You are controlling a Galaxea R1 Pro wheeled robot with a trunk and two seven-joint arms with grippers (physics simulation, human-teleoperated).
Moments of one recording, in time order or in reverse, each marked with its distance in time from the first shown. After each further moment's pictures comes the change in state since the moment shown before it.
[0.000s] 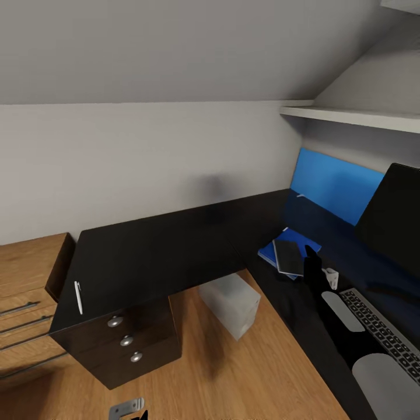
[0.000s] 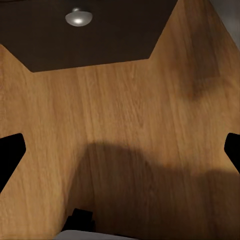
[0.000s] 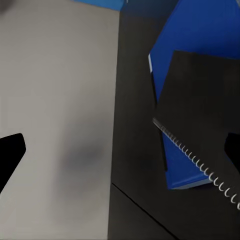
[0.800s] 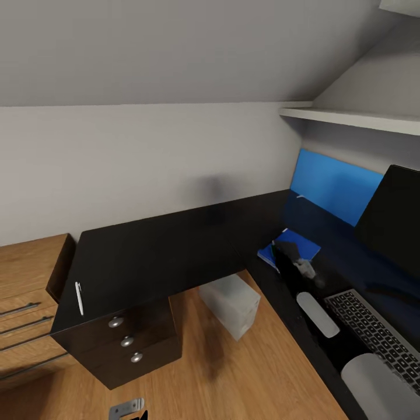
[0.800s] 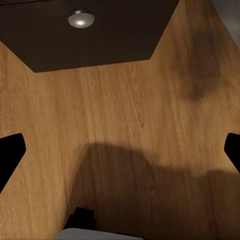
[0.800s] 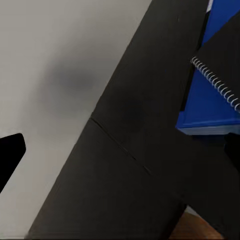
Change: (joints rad) left arm 0.000 -0.001 -0.002 0.000 -0.001 -0.001 0.009; right arm 0.000 0.022 0.205 -0.085 0.379 0.020 -0.098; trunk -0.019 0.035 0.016
